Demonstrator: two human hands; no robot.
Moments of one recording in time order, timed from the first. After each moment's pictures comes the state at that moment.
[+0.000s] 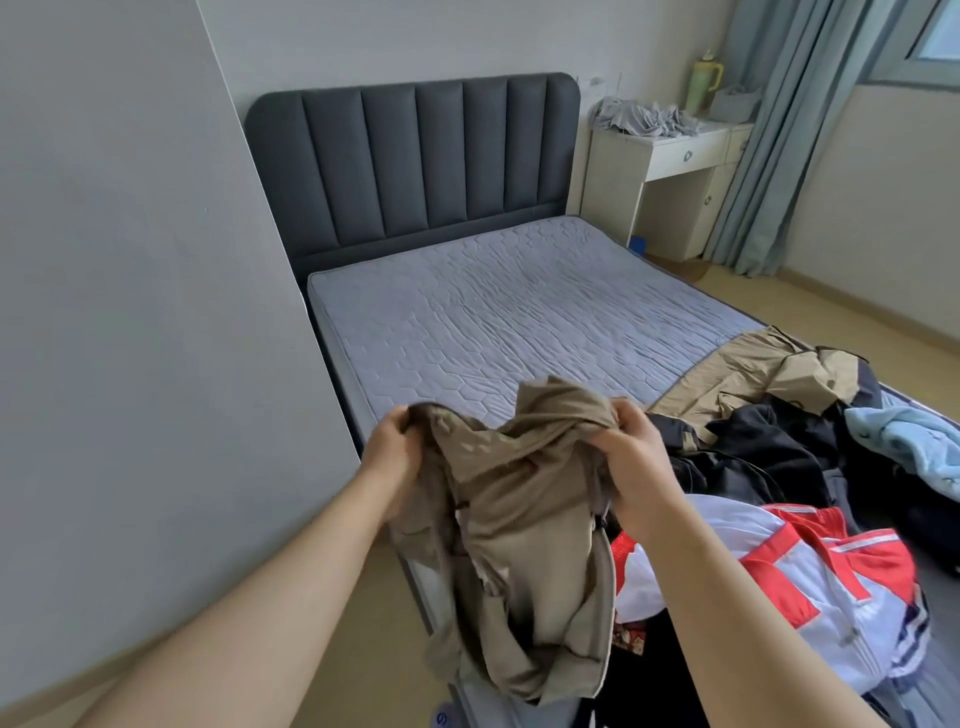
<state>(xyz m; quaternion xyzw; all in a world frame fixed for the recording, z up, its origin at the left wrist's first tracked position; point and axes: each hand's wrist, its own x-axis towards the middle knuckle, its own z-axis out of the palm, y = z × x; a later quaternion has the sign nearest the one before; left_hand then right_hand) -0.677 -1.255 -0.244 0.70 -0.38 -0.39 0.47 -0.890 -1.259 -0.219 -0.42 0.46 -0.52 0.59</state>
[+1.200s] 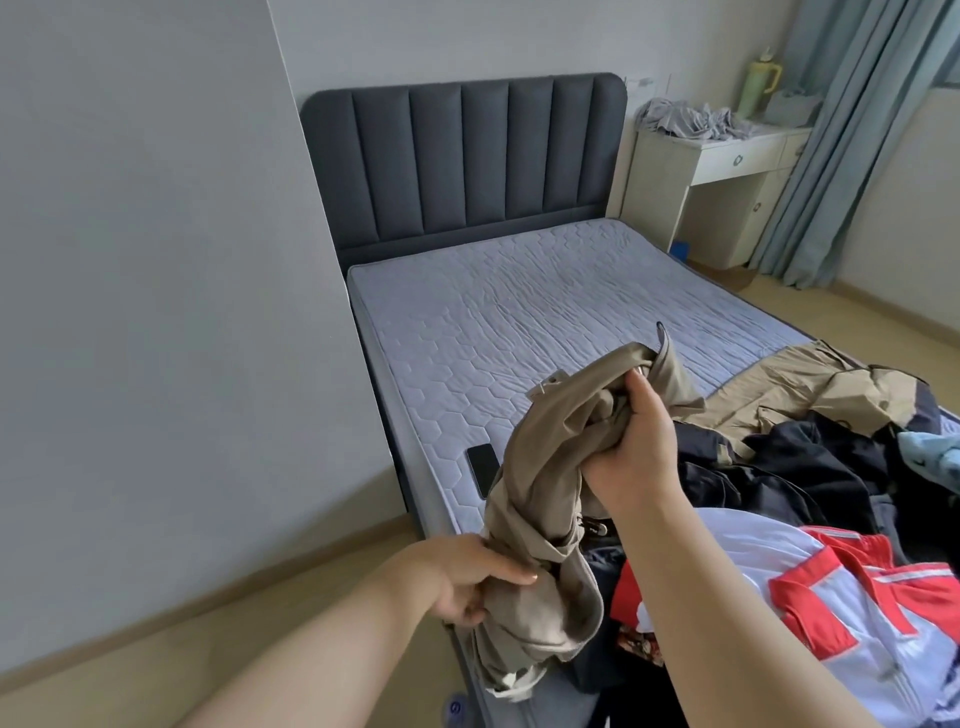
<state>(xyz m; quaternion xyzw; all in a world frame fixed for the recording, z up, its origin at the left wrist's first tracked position) -0.707 -1.196 -0.299 0.62 -0.24 -0.73 0.14 -0.848 -1.259 -0.193 -0.12 0.28 -0.58 0.76</state>
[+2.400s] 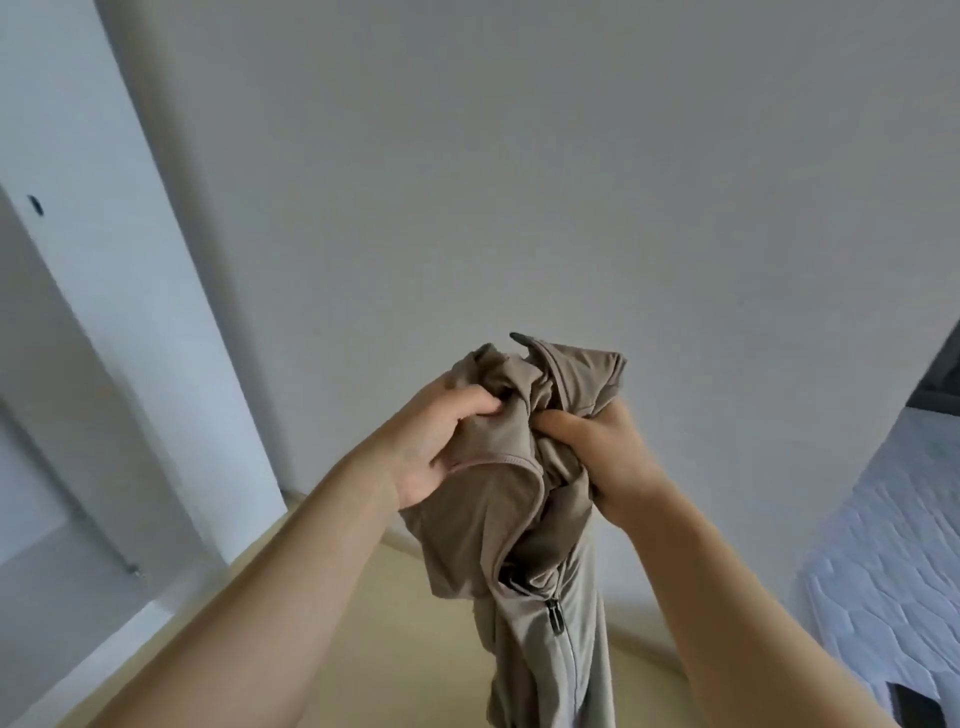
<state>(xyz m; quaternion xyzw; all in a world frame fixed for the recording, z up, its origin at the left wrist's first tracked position) -0.360 -0.859 -0.079 0.57 -0.20 -0.33 0.72 -0.434 -1.000 -0.105 -0.66 0.05 -0.22 0.71</state>
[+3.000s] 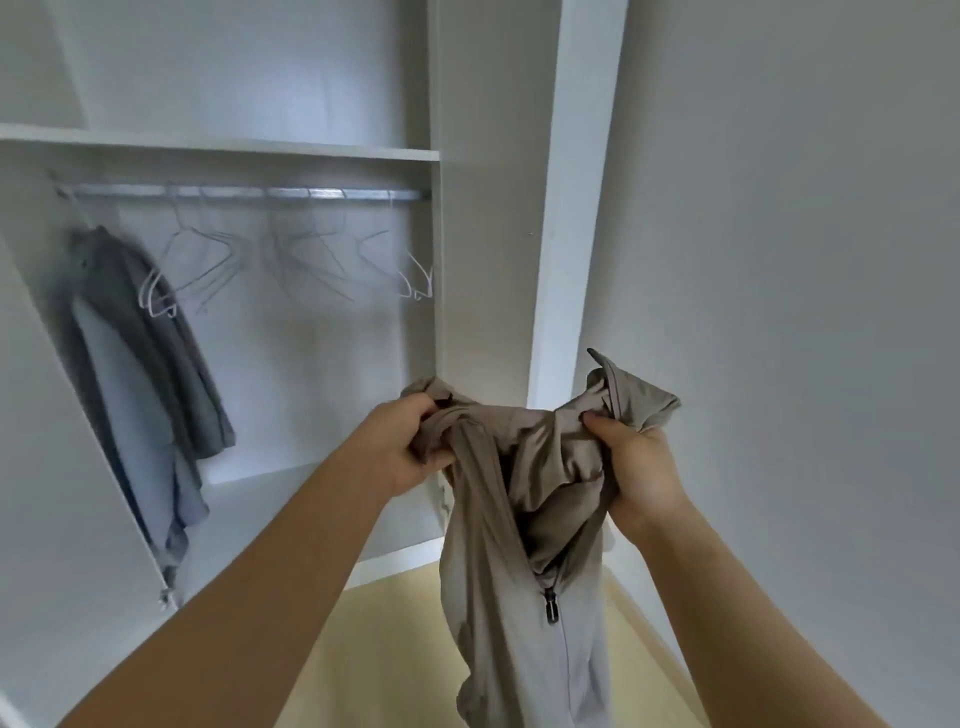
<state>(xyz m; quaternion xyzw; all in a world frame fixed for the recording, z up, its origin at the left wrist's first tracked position) -0.264 -0.517 -0.072 0.50 0.19 0.03 0.85 -0.228 -0.710 -0.097 -0.55 -0.06 0.04 0.83</state>
